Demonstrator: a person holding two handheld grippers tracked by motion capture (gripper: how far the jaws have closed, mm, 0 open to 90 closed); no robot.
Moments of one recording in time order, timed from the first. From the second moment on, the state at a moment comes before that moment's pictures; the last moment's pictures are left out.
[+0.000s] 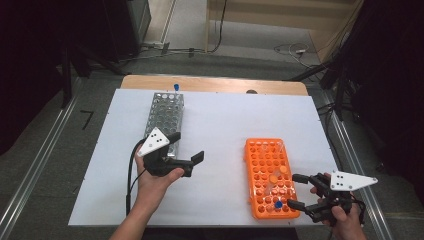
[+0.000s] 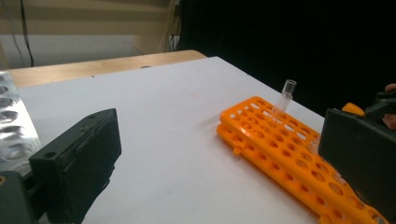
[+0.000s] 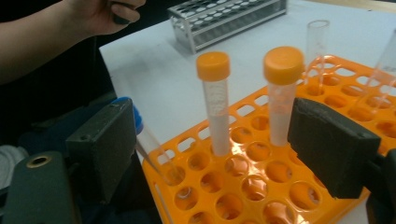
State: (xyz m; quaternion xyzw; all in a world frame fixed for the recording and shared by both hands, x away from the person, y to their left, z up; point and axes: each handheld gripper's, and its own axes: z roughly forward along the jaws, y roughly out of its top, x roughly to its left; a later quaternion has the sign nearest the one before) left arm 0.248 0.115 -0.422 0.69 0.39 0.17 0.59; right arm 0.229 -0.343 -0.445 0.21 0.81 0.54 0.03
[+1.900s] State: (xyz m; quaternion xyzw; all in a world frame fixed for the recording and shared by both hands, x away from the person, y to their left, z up) left arm 0.236 0.076 -0.443 0.72 0.34 0.11 0.59; right arm 0.232 -0.310 -0.461 0.13 0.87 0.48 -0.02
